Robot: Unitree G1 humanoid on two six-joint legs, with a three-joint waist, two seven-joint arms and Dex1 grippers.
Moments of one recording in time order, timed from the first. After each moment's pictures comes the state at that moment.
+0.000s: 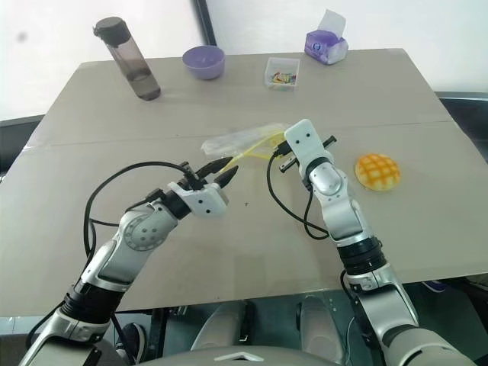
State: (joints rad) left arm -0.25 0.60 -0.21 -0.17 0.45 -0.26 -0.29; right arm -0.58 -0.19 0.23 -0.01 -0.33 0.41 0.27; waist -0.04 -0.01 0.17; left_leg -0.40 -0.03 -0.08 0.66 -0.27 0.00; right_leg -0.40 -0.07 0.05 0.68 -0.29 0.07
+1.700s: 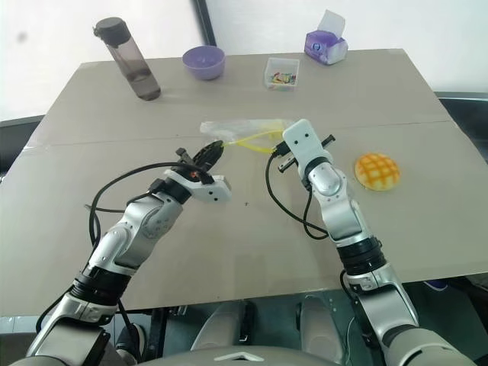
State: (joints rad) left arm -0.34 0.57 -0.21 -0.05 0.82 -0.22 -0.06; right arm -0.58 -0.19 0.23 -0.01 -0.33 0.39 0.26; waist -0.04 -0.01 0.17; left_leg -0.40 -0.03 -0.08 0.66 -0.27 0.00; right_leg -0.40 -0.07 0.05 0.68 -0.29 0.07
